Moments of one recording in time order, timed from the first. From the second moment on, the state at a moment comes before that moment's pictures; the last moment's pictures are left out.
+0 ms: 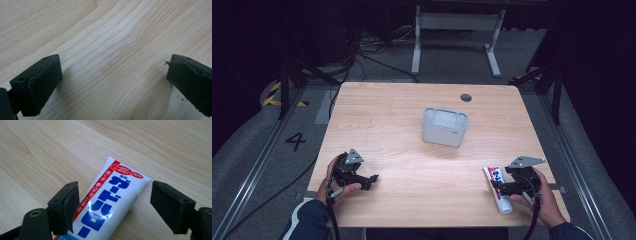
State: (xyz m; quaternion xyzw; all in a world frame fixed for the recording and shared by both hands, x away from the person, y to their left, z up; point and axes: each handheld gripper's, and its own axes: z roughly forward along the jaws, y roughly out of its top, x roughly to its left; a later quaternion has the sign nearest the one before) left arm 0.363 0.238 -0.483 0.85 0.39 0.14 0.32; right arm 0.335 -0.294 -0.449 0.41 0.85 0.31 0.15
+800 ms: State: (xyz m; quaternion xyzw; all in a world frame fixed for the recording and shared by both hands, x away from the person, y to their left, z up) left arm 0.355 0.245 -0.483 0.85 0.39 0.14 0.32; right arm 0.349 -0.273 -0.461 0.39 0.88 0.24 0.13
